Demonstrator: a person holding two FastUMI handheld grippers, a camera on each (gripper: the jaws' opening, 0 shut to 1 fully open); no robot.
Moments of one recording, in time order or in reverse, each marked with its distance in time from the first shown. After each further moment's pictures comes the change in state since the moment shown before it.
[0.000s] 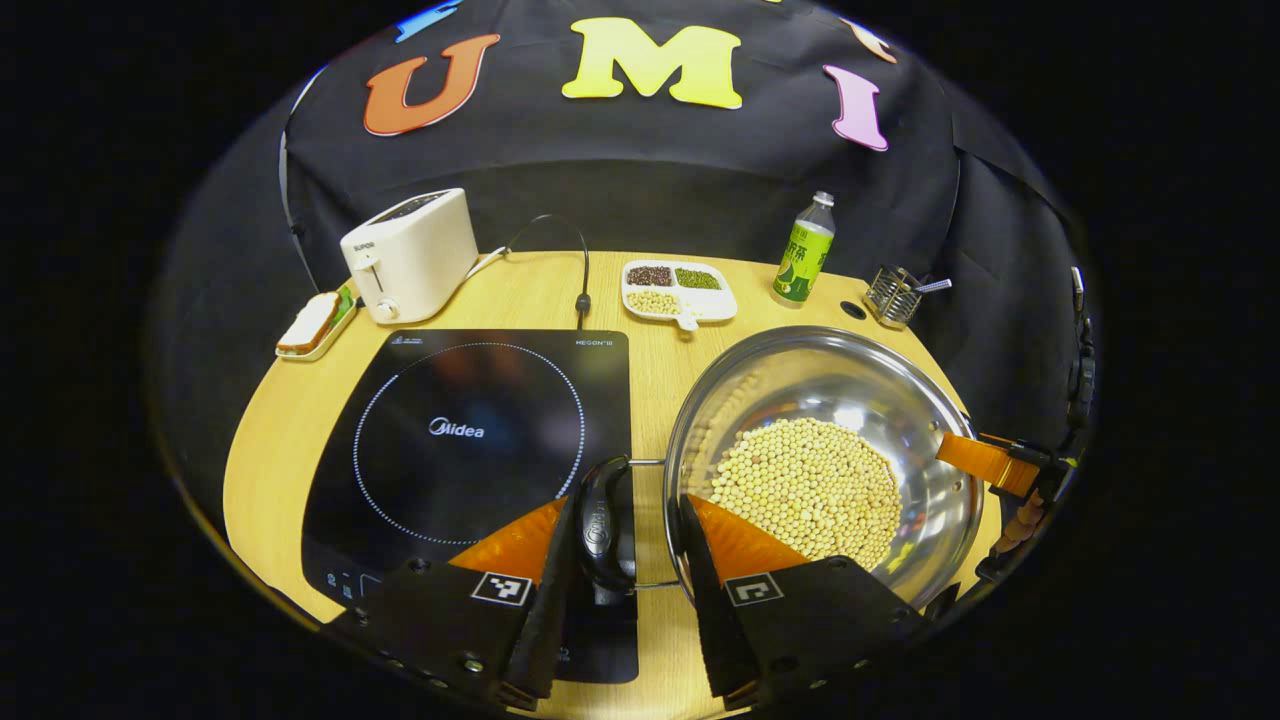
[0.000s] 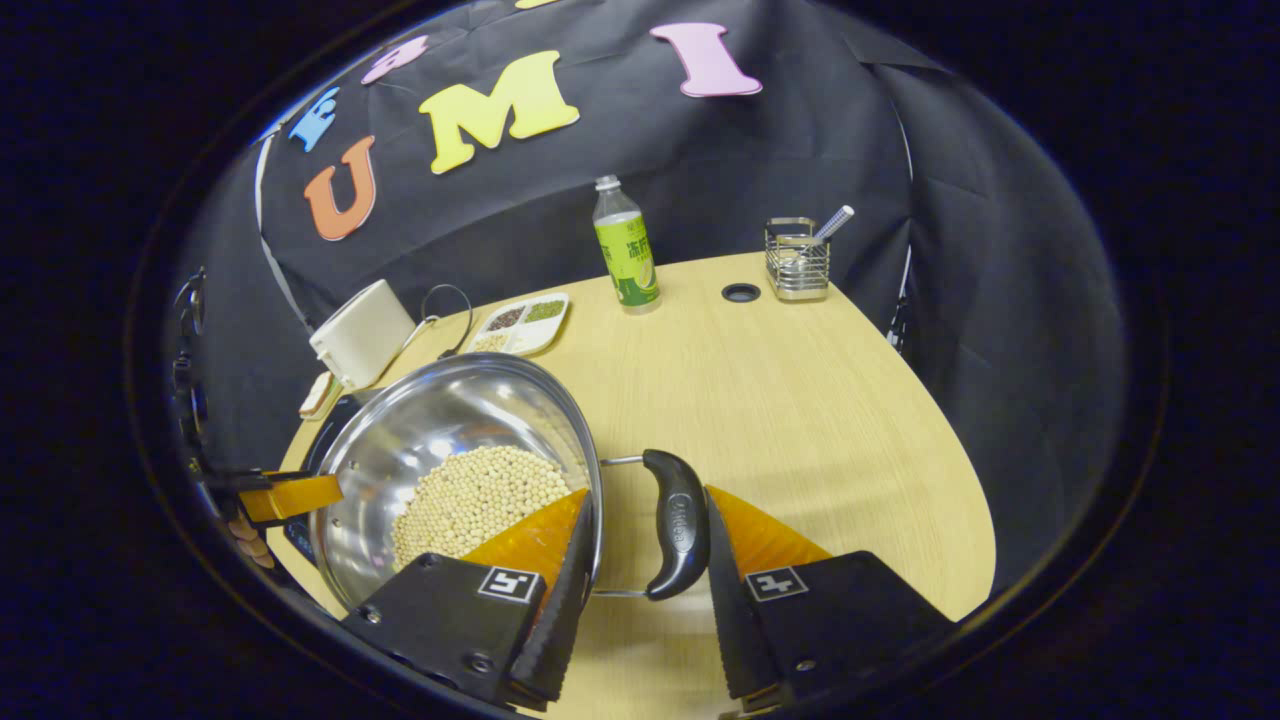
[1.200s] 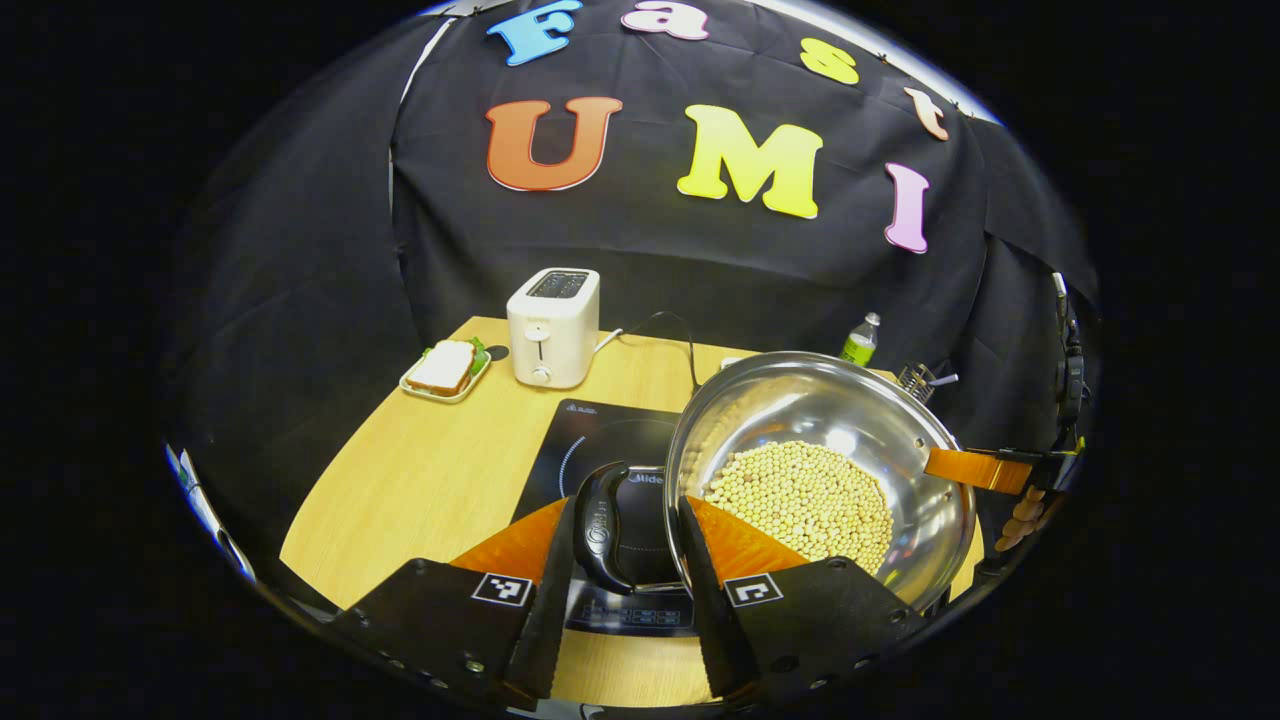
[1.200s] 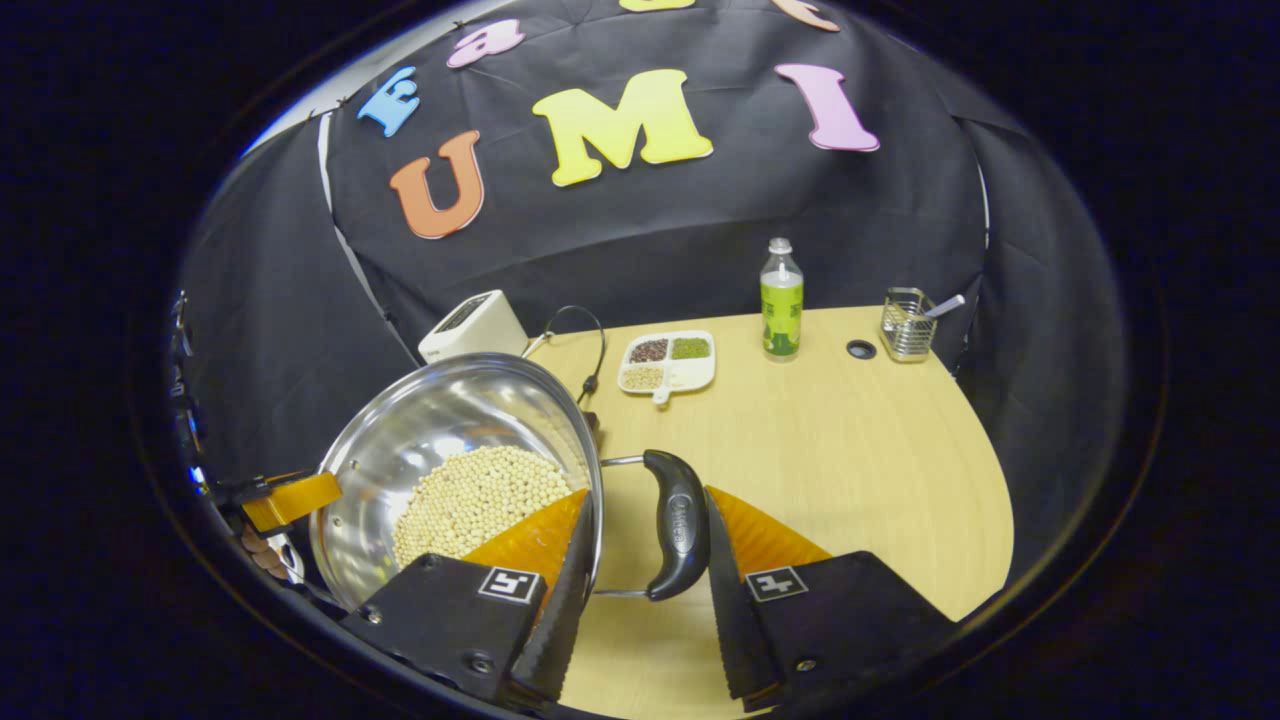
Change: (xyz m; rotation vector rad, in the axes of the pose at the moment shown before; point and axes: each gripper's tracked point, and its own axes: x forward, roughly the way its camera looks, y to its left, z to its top) left arm -0.114 0.151 0.055 -0.108 -0.196 0.090; right arm -0.044 0.187 0.052 -0.111 -0.023 0.137
